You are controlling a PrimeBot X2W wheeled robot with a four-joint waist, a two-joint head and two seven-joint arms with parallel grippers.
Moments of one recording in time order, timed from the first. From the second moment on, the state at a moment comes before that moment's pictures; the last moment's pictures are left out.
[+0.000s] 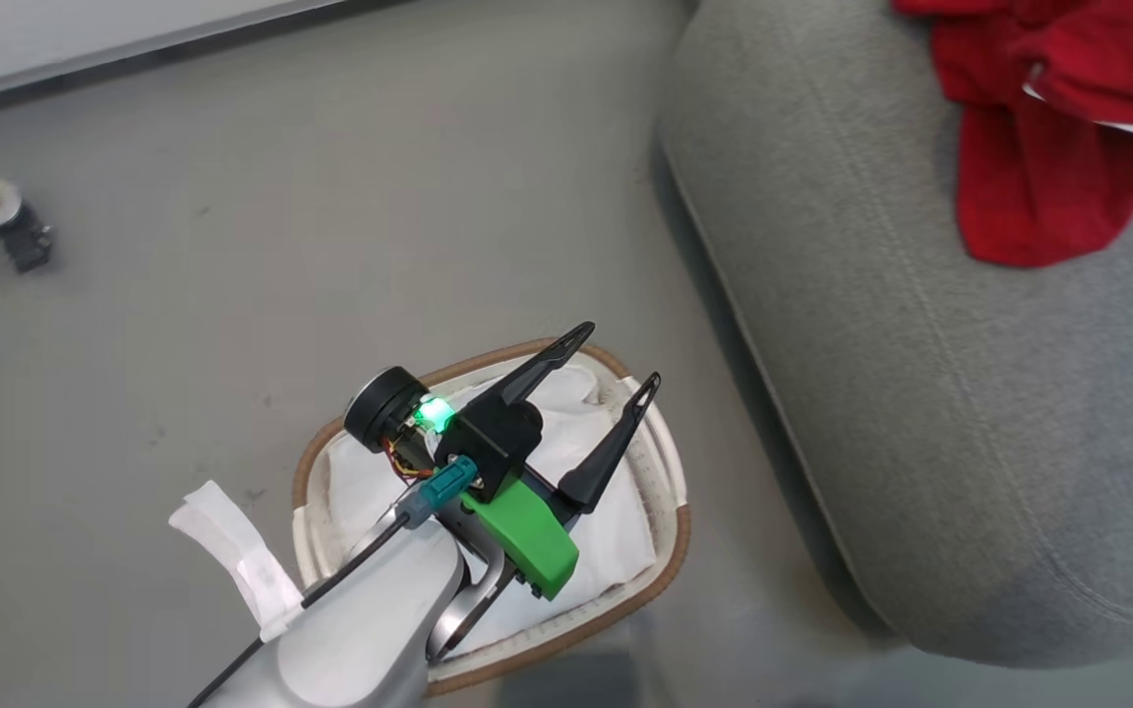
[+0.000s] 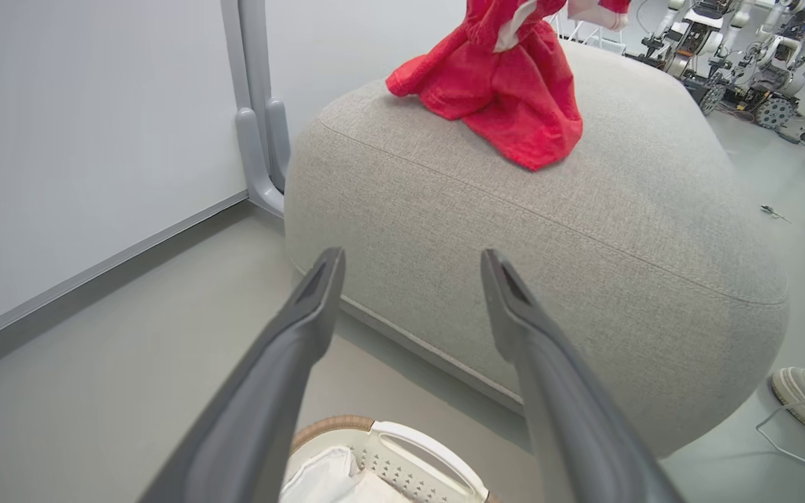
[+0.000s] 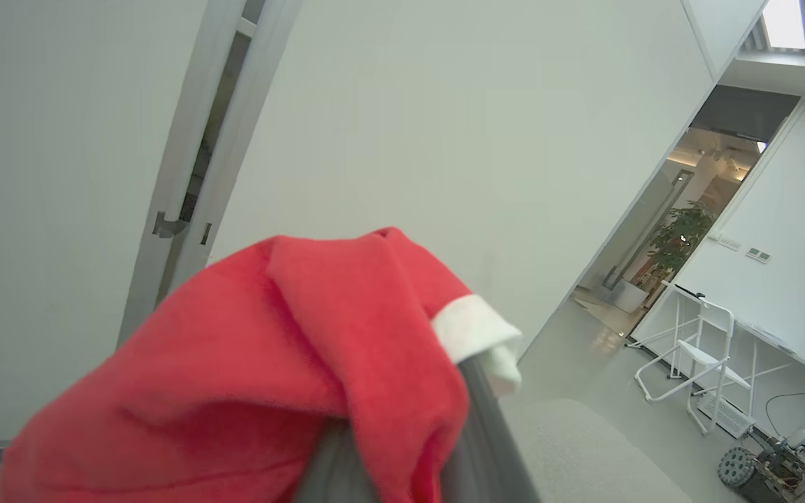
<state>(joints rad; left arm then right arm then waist) -0.57 0.18 -0.86 0.37 -0.42 -0.13 -0.26 -1.07 -0.49 -0.17 0.55 -0.04 0.13 -0.15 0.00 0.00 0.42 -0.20</state>
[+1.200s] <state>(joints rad) -0.58 0.25 -0.80 0.37 -0.46 -0.10 -0.26 -0.75 -0.39 -0.14 0.75 -0.10 0.13 -0.26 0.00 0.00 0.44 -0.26</state>
